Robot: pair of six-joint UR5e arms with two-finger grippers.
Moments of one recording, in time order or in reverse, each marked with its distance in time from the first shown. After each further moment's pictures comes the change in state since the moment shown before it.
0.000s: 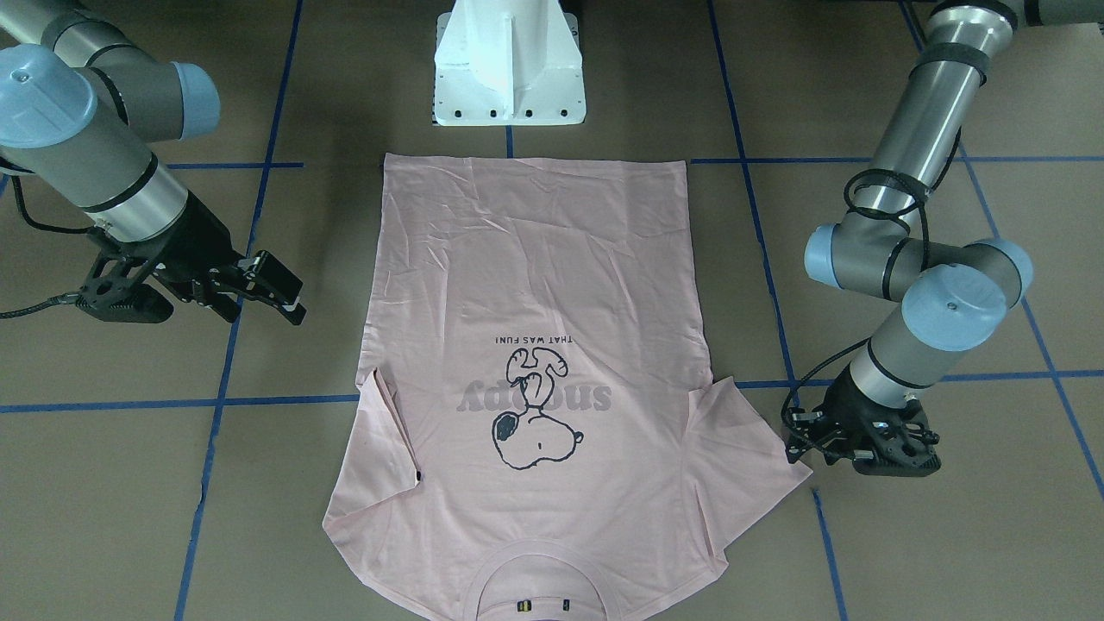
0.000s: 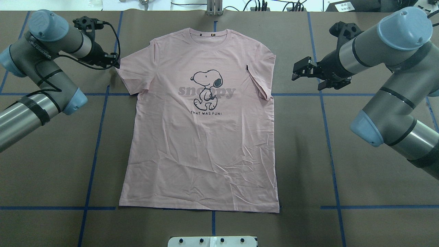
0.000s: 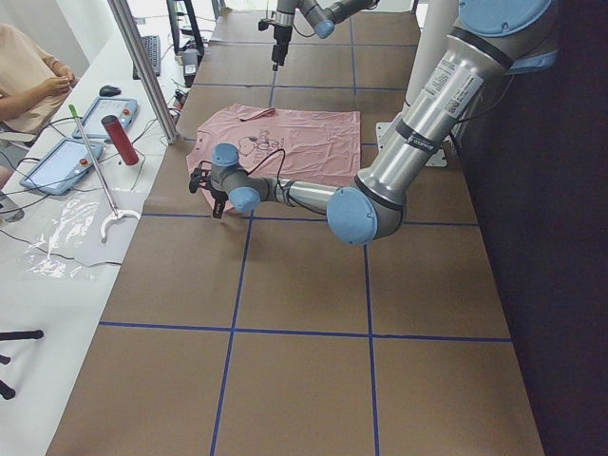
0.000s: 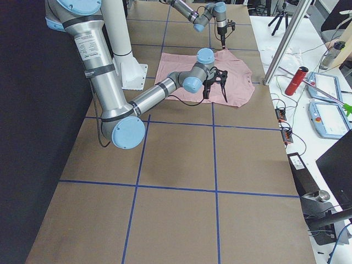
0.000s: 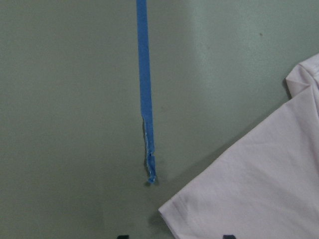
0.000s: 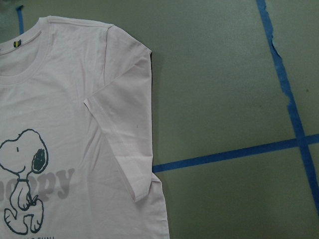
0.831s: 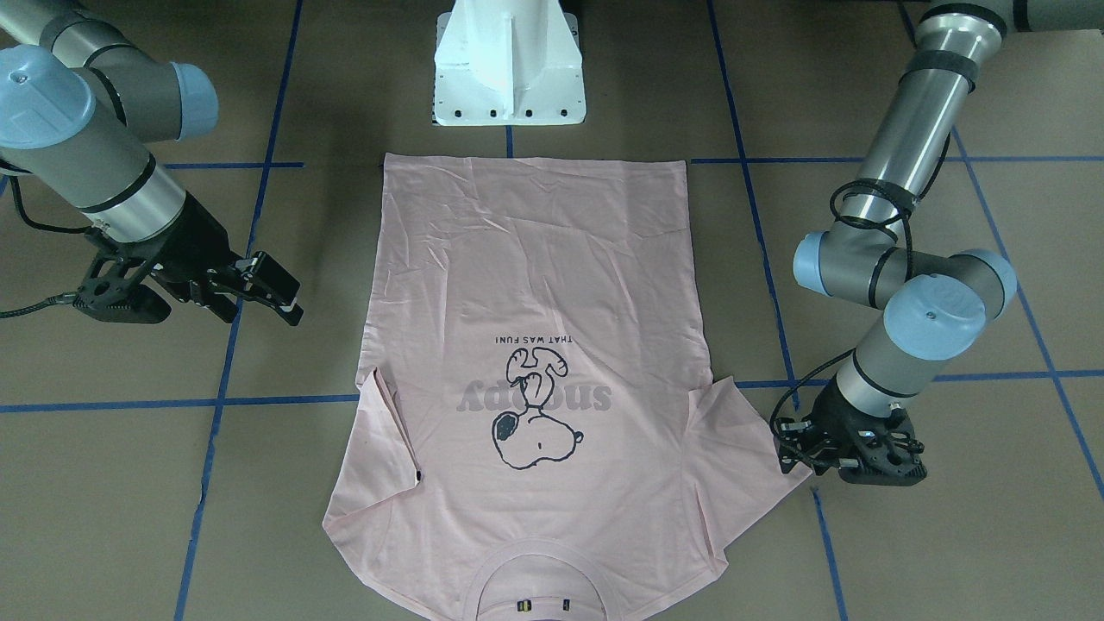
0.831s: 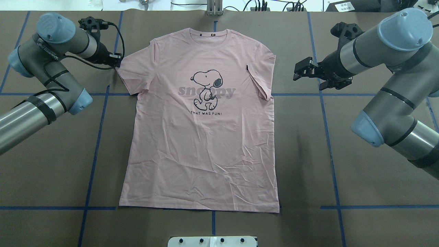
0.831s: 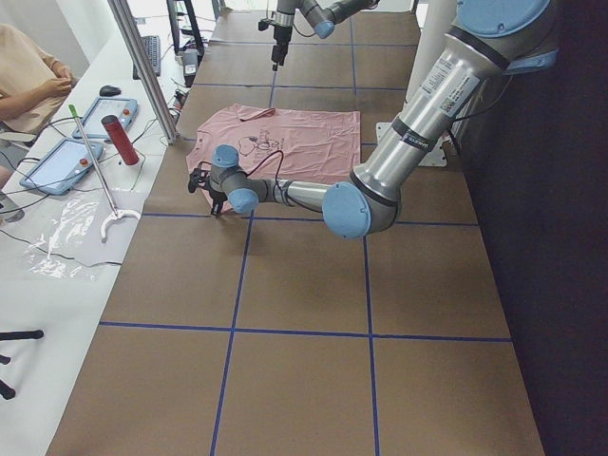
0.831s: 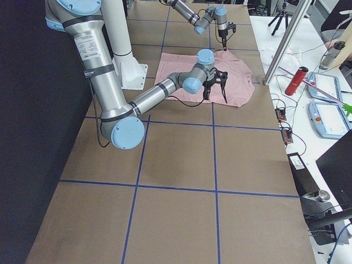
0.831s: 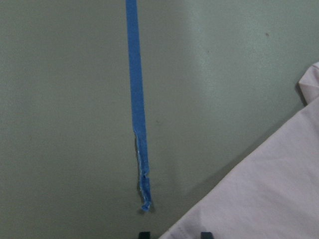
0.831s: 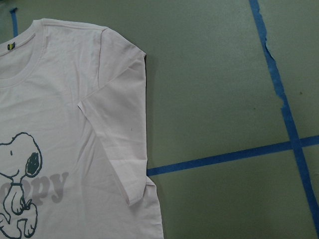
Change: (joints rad) left arm 0.008 -0.034 0.060 -0.043 0.029 0.005; right arm 0.001 -0.003 -0.005 0.000 -0.009 -0.001
